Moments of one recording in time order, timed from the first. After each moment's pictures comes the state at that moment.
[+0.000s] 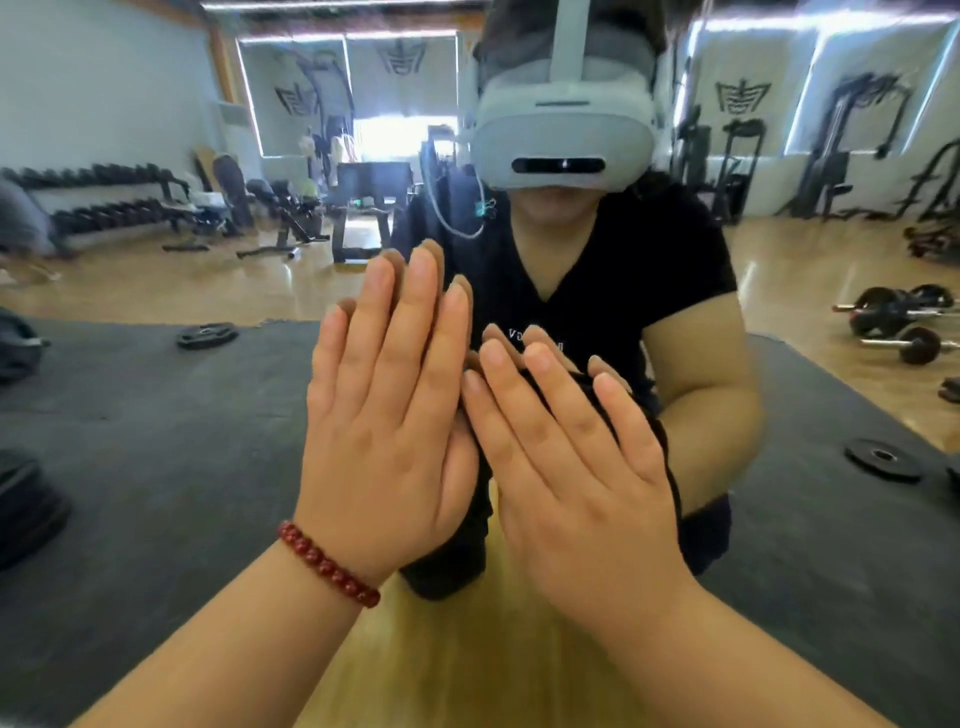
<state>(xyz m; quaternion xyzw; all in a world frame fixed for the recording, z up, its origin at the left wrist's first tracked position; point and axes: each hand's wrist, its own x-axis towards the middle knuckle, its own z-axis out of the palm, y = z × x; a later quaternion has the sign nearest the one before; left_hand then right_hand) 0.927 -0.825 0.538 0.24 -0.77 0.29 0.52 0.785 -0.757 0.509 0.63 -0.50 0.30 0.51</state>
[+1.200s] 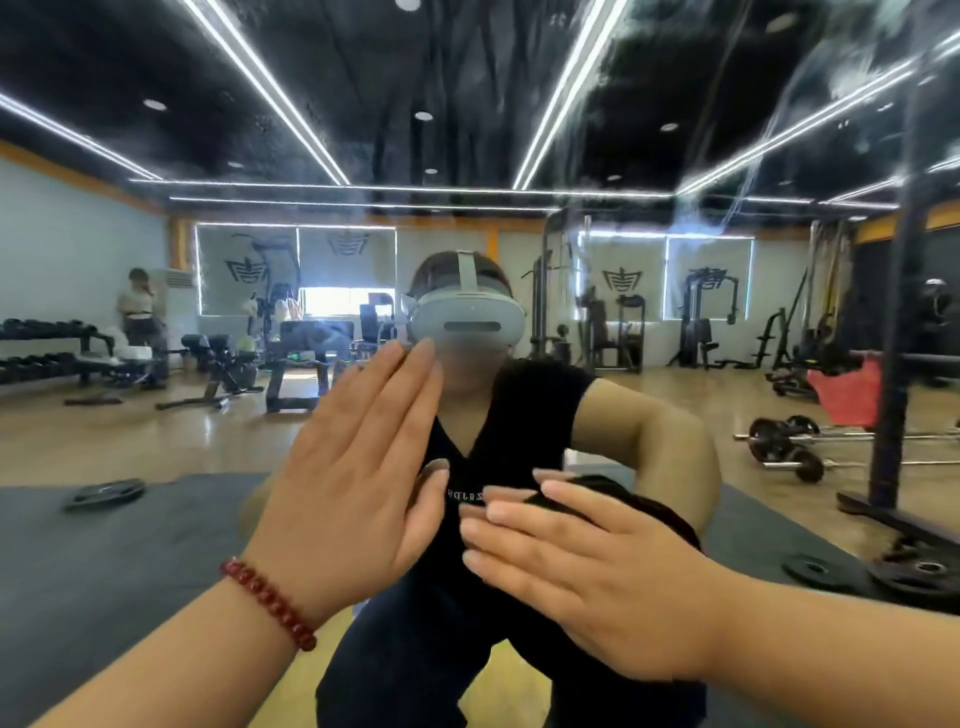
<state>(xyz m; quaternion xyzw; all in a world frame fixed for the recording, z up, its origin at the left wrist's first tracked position) 0.982 -0.851 0.555 0.18 -0.75 0.41 0.48 0.758 -0.741 0.526 0.73 -0.37 -0.01 0.58</state>
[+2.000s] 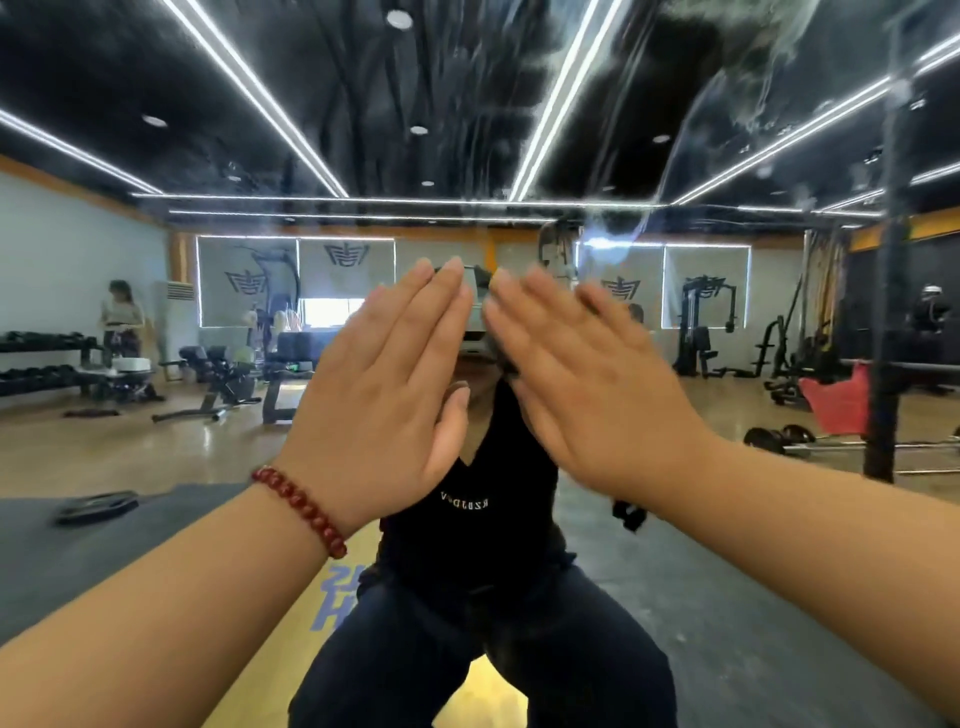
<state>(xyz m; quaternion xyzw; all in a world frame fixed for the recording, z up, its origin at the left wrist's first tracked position) 0.913 -0.816 0.618 0.15 -0.74 0.42 0.51 0.717 -0.733 0.624 0.62 -0.44 0.20 0.62</state>
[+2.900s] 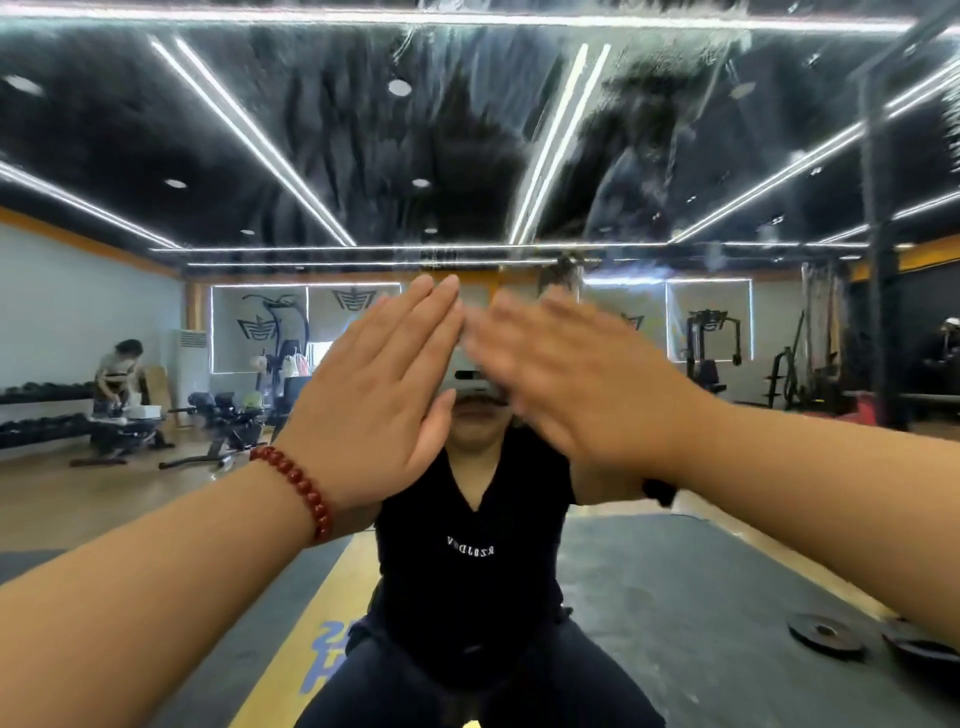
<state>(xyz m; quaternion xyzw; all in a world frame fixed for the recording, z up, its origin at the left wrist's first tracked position) 0.877 -0.805 0.661 0.15 -0.74 0.46 0.46 0.665 -0.709 0.679 0.67 -0.41 0.08 0.61</state>
